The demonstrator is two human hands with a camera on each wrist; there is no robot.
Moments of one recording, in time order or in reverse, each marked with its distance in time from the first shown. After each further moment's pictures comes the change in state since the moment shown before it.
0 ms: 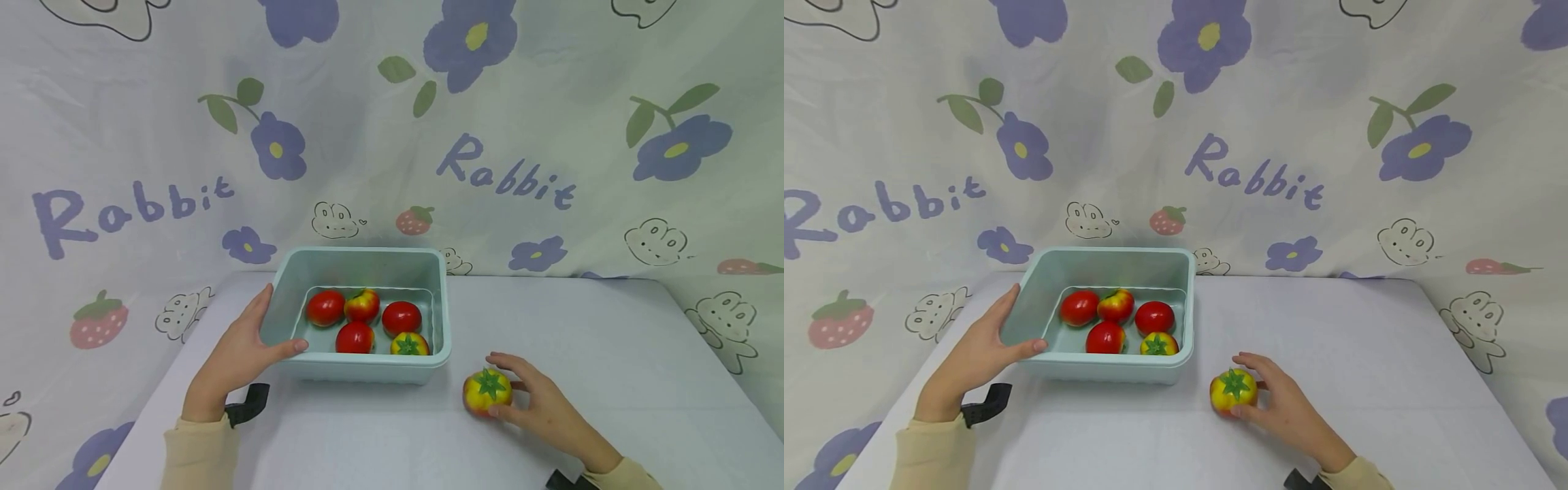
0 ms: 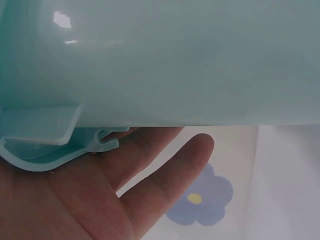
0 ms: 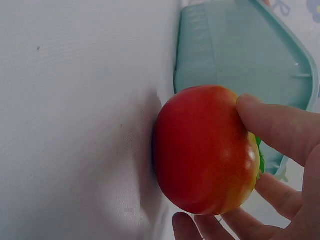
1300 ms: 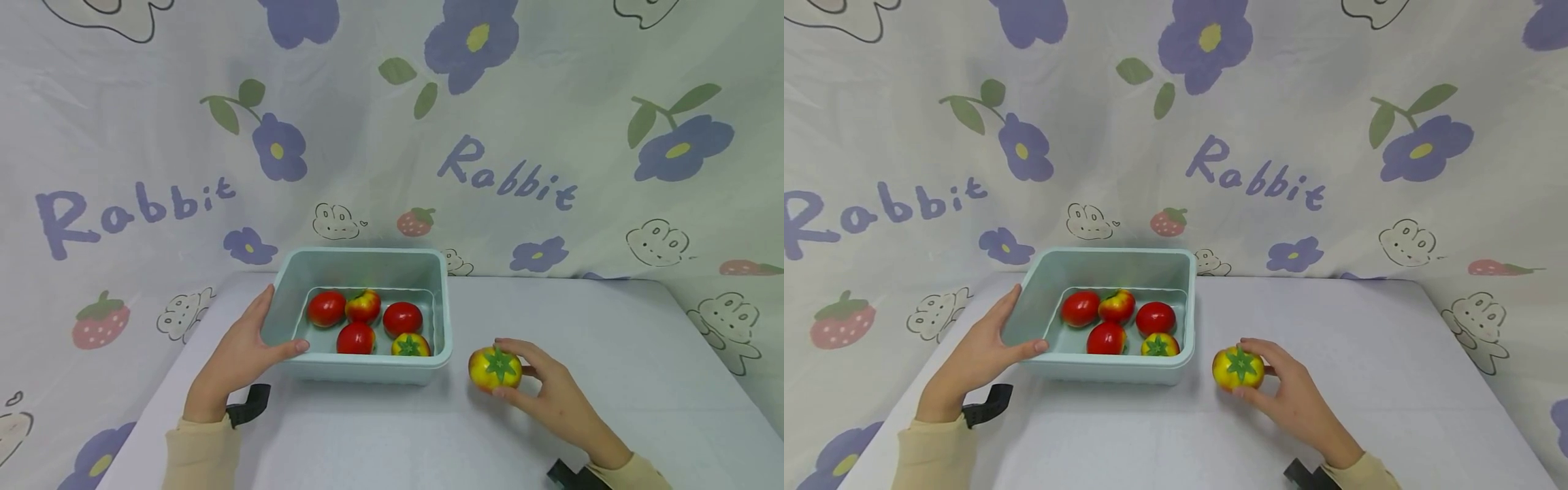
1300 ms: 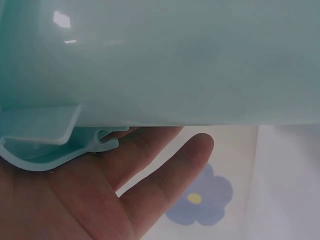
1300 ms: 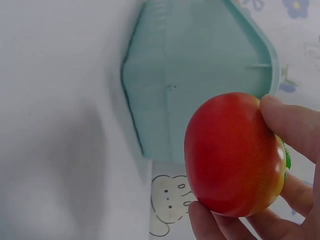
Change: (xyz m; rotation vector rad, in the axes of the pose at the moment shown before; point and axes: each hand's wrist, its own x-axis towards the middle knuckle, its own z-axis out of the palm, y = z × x) left_hand 0.000 -0.001 0.001 -0.005 0.011 0.006; right_hand 0.007 -0.019 -0.018 -0.045 0.145 -0.108
